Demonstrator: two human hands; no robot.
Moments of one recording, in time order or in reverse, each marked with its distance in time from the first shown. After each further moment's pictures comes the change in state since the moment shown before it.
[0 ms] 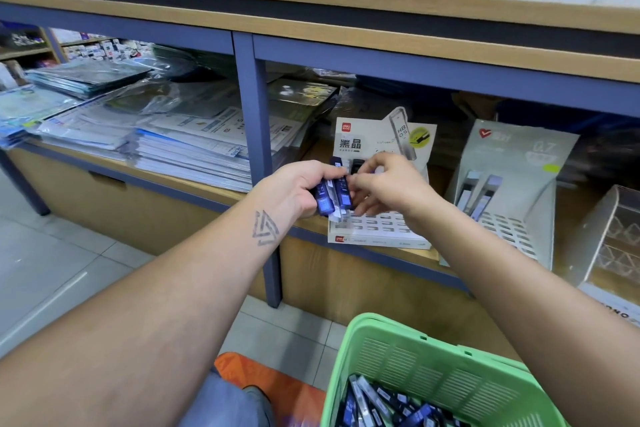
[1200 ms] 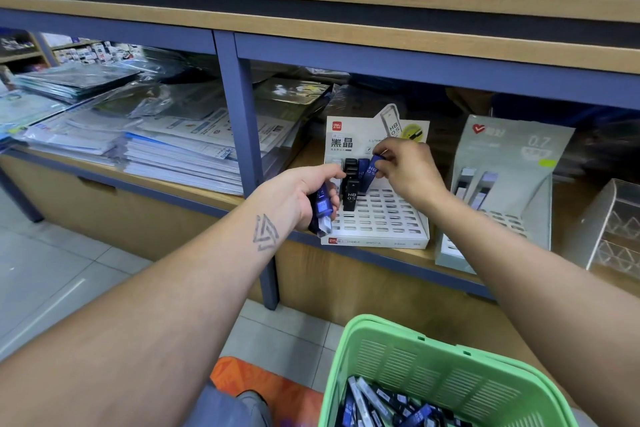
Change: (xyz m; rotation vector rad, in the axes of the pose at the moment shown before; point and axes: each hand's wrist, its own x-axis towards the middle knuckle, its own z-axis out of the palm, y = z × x) left_hand 0.016 -0.008 0.006 0.191 0.103 -0.117; right_hand 0.068 0.048 -0.037 -0.408 0.298 -0.366
